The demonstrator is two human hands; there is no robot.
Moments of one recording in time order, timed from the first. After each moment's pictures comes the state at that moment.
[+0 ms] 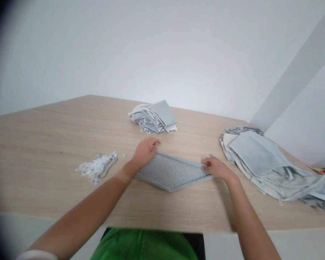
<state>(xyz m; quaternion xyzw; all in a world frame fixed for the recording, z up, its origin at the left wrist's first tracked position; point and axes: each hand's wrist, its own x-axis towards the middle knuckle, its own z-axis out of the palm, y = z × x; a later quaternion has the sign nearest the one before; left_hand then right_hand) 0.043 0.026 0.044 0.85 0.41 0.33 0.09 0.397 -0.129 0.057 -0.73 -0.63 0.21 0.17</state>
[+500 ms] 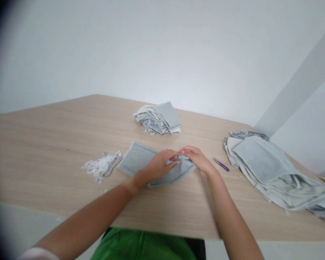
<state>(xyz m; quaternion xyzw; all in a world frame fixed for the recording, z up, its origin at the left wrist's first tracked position) 0.071 -0.029 0.048 0.89 0.21 0.34 0.20 0.282 -0.084 0.093 -0.56 -0.61 0.39 0.41</state>
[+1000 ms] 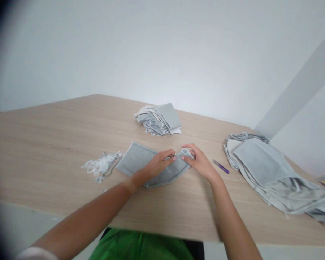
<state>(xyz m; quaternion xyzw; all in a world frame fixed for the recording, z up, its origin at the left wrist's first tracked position) 0.069 -0.017 0.047 0.83 0.22 0.36 0.36 0.286 -0.098 0.099 -0.54 -0.68 0.30 0.40</state>
